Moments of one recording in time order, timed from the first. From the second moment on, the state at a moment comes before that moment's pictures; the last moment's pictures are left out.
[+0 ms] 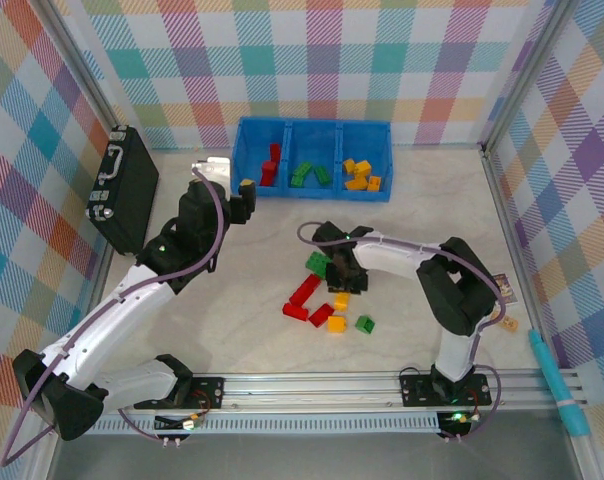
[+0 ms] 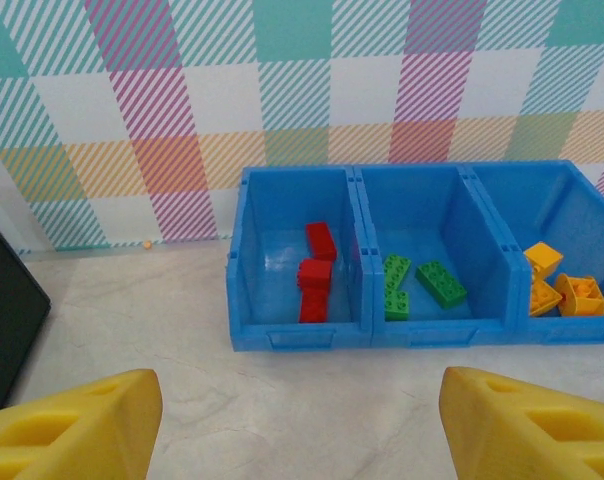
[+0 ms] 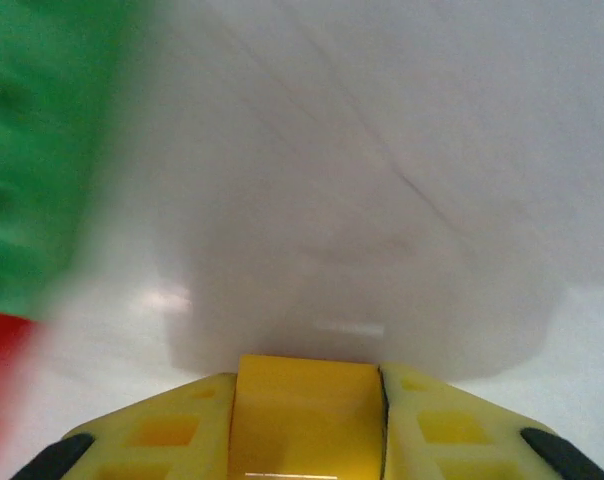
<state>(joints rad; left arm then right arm) -0.60 1.12 1.13 -0.32 -0.53 -0.14 0.75 1.82 1.19 -0.77 0.03 0.80</state>
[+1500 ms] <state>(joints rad) -0.98 1.53 1.12 -0.62 0.10 -0.86 0.31 2.49 2.36 -0.59 0.24 0.12</state>
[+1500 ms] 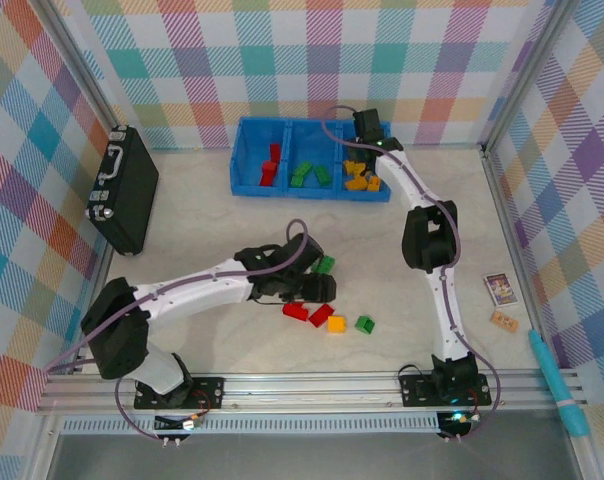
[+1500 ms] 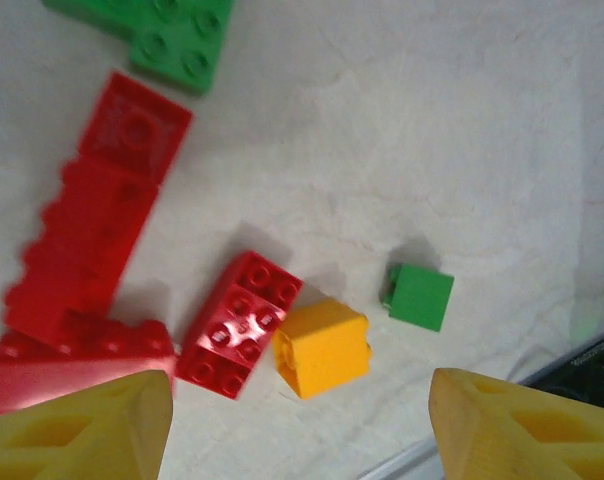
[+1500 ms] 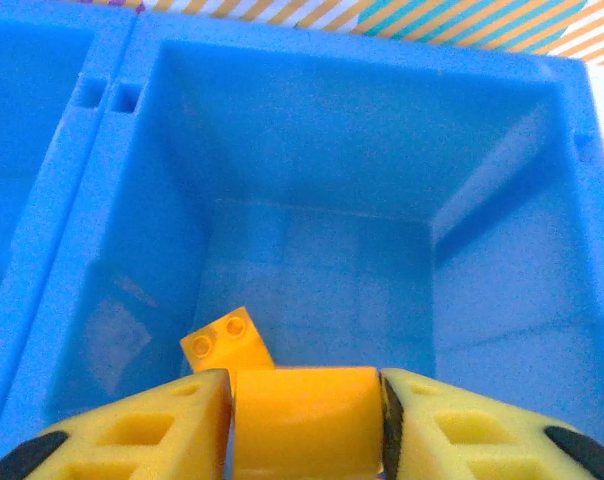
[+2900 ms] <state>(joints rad) -1.33 1.94 1.44 -0.94 -0.36 -1.00 0.29 2.01 1.70 -0.35 0.10 0.13</state>
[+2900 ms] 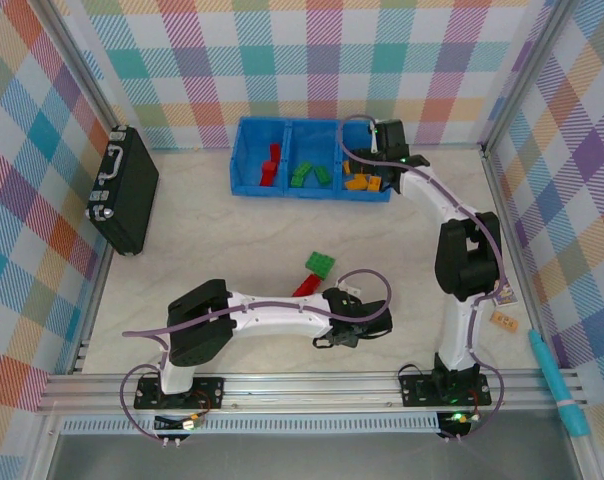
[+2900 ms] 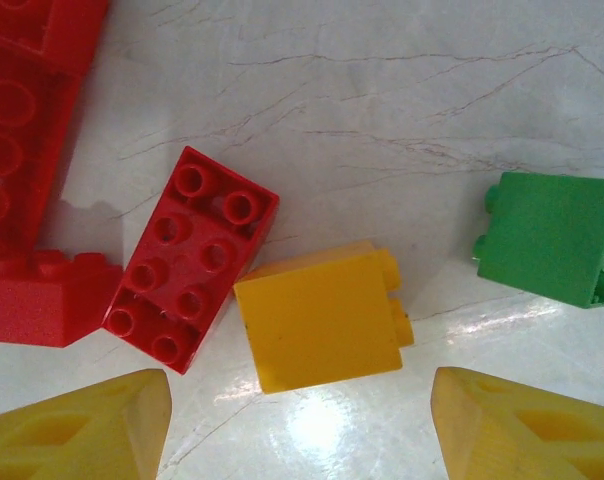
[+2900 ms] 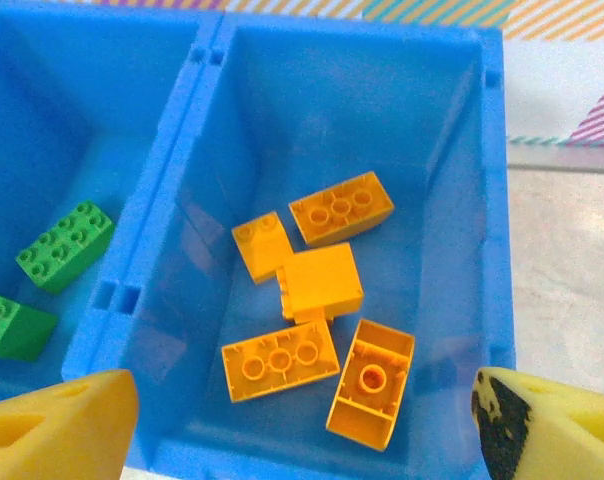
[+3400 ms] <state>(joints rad) -1.28 1.98 1.39 -0.82 -0.32 -1.00 0.29 1.99 1.65 -0.35 0.10 0.13</state>
